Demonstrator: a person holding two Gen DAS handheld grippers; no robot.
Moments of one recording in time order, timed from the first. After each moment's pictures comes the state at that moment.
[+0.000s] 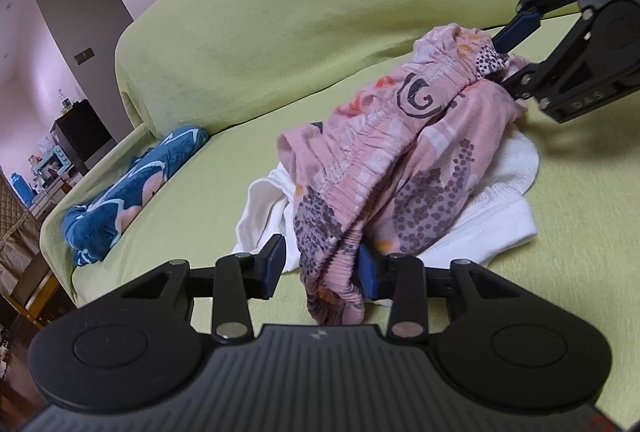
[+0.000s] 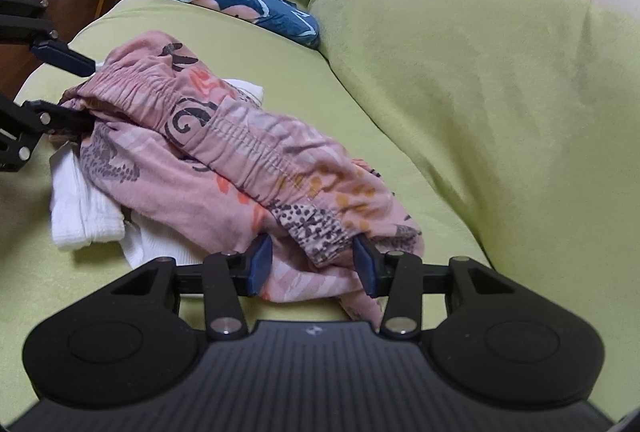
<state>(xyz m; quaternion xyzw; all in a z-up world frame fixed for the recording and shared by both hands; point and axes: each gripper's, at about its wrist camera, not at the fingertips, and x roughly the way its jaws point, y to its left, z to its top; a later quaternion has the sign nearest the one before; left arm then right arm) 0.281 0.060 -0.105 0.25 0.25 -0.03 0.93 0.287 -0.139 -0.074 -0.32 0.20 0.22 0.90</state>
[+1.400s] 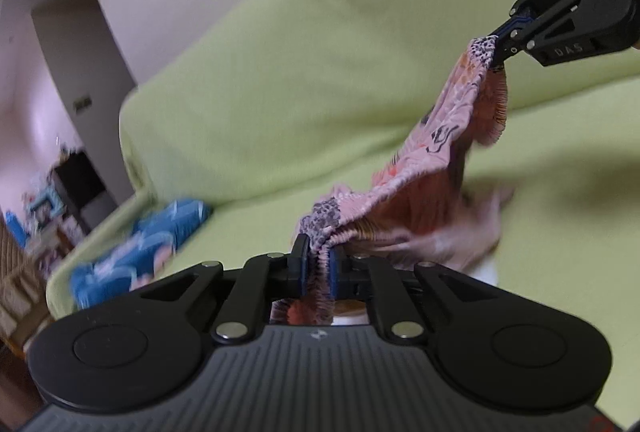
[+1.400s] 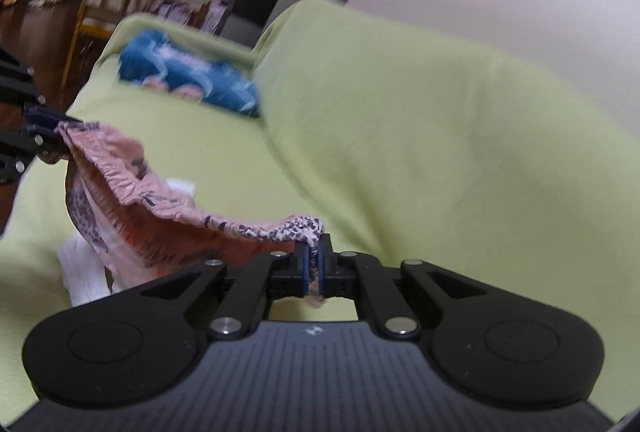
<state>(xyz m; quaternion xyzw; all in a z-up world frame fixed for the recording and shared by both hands) 0.222 0.021 0.014 0.25 0.14 -0.08 0.95 0.213 -0.212 0.087 -0.27 0.12 0.17 0.94</state>
